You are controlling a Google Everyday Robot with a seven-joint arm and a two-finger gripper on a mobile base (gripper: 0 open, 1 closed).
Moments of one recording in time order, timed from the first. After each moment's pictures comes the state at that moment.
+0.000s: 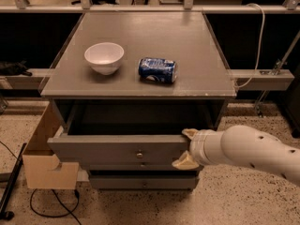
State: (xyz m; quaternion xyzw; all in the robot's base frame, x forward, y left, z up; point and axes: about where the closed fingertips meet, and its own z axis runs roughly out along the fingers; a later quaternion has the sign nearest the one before) arm 0.503 -0.112 0.661 -0.56 0.75 0.02 0.35
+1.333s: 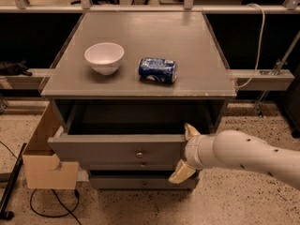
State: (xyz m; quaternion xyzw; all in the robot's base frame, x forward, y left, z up) arm 0.503 -0.102 0.624 -0.57 0.75 0.03 0.34
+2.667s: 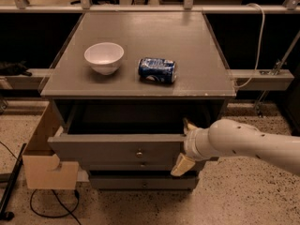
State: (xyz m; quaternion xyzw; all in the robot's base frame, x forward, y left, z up) arm 0.531 -0.105 0.606 -0.60 0.74 0.03 0.31
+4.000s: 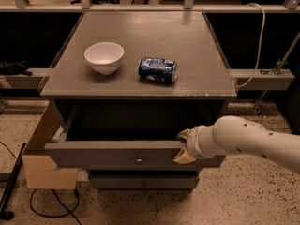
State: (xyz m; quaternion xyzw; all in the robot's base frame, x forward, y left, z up) arm 0.528 -0.108 0.624 -0.60 0.74 0.03 0.31
